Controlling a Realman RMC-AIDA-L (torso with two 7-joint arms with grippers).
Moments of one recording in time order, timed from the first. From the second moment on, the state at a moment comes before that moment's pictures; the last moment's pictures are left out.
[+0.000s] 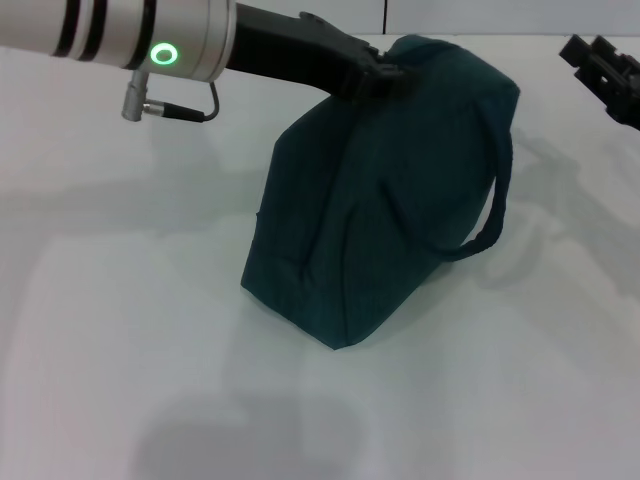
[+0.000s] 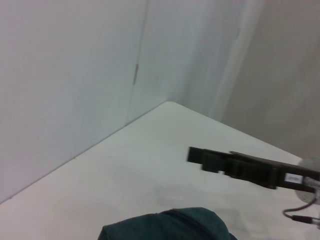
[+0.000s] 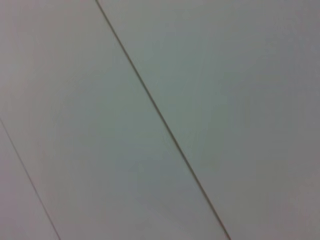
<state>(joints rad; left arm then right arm) -0.59 -2.09 1.25 1.41 2.02 1.38 -2.34 0.49 2.01 -1.42 -0.30 -0.52 -1.24 1.09</state>
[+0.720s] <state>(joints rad) -0.38 -2.09 1.11 1.40 1.79 1.45 -2.05 0.35 1.91 -1.39 -0.44 -0.70 -1.51 1.06</state>
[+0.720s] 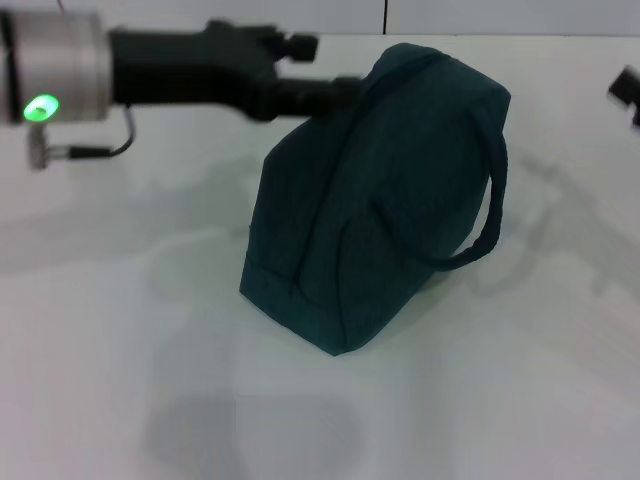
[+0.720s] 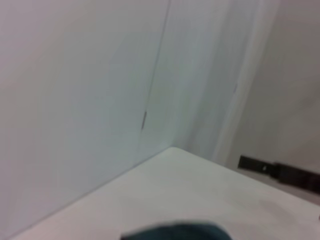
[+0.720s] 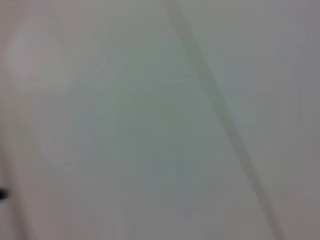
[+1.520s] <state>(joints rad) -0.05 -2.08 0.97 0.92 1.68 1.64 -1.21 0.23 1.96 -1.39 -0.51 -1.23 -1.57 0.91</state>
